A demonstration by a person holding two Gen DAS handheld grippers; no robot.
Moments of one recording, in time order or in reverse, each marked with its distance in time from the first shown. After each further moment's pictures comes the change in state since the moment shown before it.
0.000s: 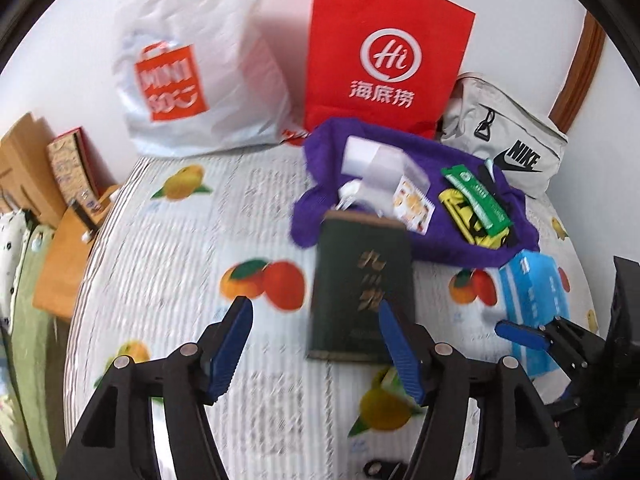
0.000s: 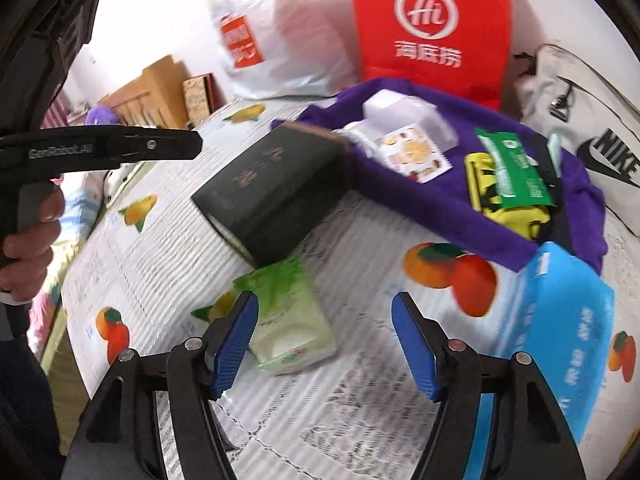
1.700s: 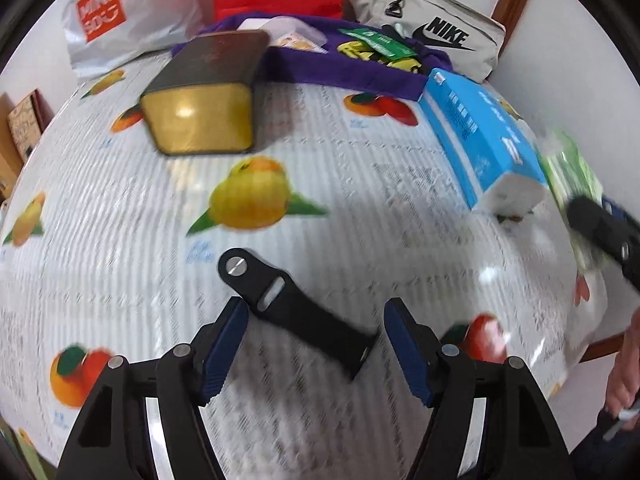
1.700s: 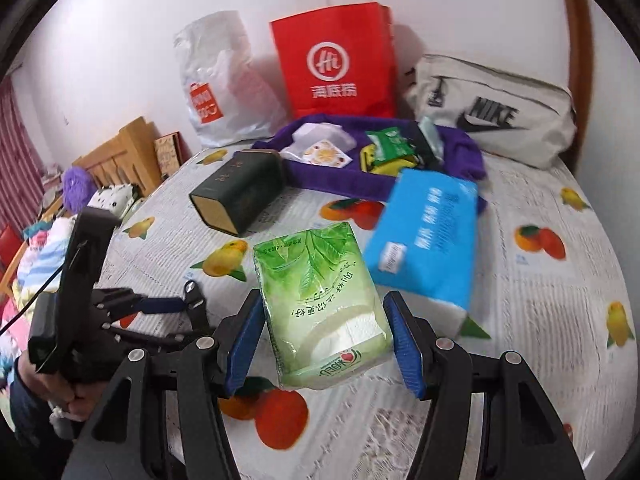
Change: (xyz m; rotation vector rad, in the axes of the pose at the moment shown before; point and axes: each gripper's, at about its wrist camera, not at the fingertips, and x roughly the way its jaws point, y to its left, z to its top) left arm 0.018 -0.094 -0.149 0.119 0.136 -0.108; right arm -0.123 -0.036 -0.108 0.204 -0.191 -0.121
